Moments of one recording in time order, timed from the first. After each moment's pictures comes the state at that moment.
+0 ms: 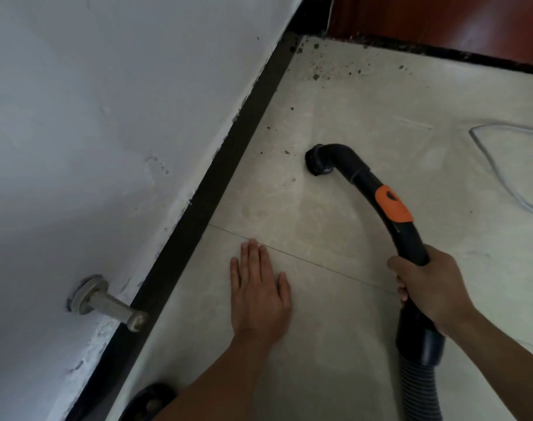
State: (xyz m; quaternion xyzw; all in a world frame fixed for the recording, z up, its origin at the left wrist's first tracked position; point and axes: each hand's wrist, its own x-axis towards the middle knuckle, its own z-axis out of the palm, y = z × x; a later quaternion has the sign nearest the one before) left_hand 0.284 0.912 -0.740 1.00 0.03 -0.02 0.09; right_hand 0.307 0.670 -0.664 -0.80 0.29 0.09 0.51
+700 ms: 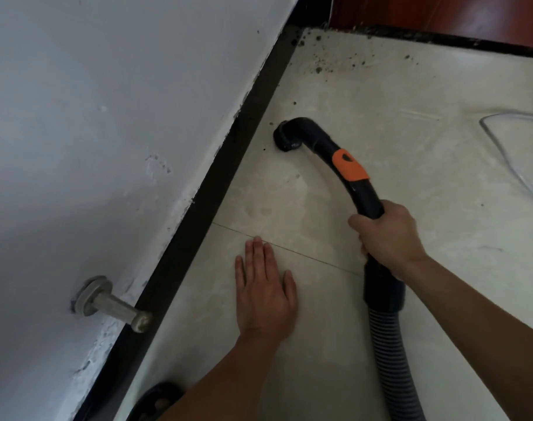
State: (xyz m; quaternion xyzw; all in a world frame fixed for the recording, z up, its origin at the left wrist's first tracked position) left_hand 0.285 0.913 -0.741 1.00 0.03 -0.02 0.09; right_hand 0.368 0.722 -0.666 -0.85 0.23 0.09 0.47
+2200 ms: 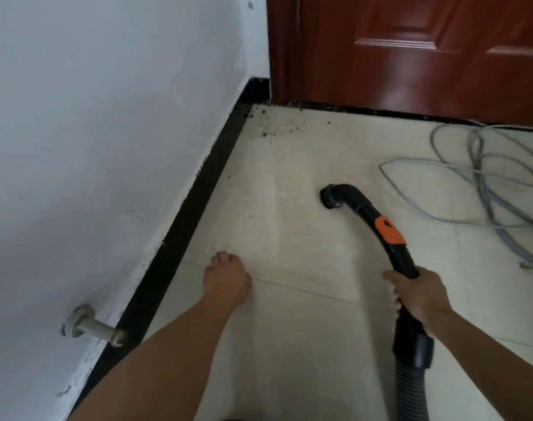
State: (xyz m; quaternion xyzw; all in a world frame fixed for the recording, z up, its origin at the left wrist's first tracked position) left_hand 0.357 0.905 -0.677 0.97 -0.03 -0.22 -0.03; right_hand 0.268 0.589 -0.641 -0.75 0.40 0.06 0.53
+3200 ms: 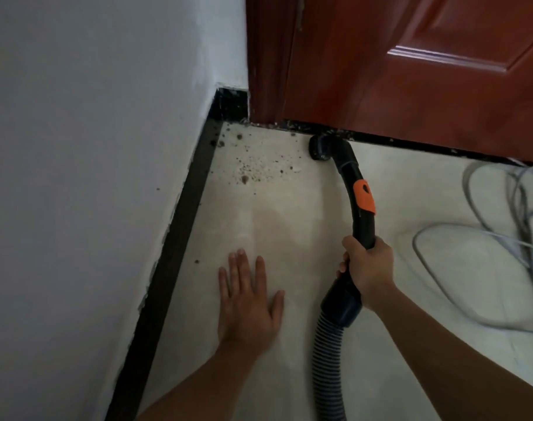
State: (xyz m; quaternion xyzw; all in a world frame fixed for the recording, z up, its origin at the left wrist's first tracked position) left_hand 0.552 0.835 -0.733 0.98 -0.14 -0.08 0.07; right_hand 0.579 0.634 -0.674 -0.66 0.45 -0.04 0.61
